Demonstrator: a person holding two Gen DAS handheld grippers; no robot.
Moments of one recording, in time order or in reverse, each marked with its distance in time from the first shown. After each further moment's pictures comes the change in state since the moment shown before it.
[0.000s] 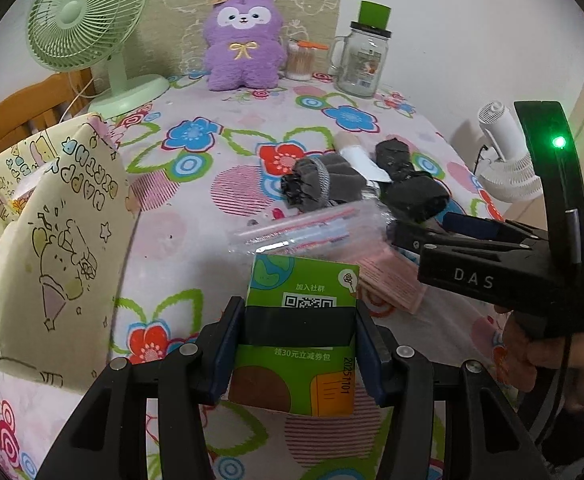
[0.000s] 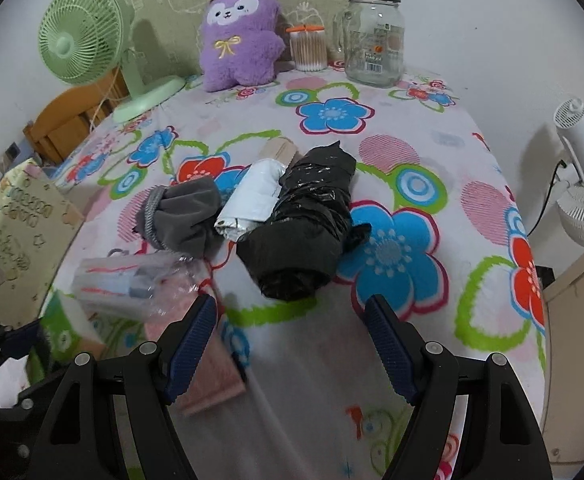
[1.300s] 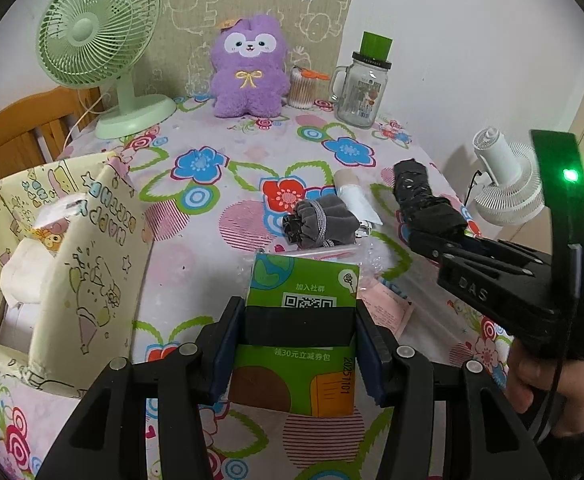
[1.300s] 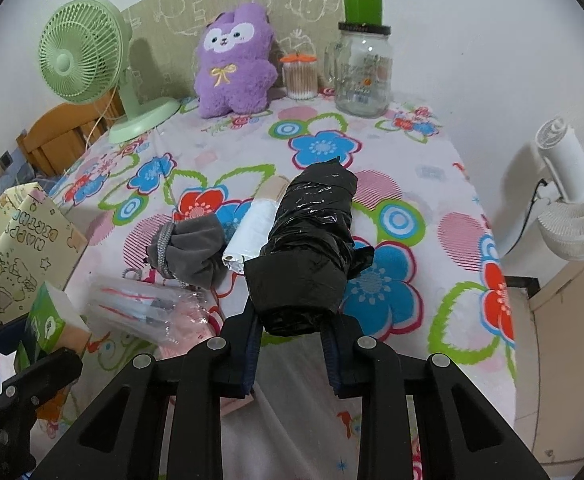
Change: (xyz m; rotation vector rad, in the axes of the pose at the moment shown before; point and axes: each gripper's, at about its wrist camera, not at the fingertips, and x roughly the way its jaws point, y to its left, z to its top) left arm -0.026 0.003 0.016 -0.027 -0.059 -0.015; right arm -0.028 0.007 0.011 0.005 -0.066 -0.056
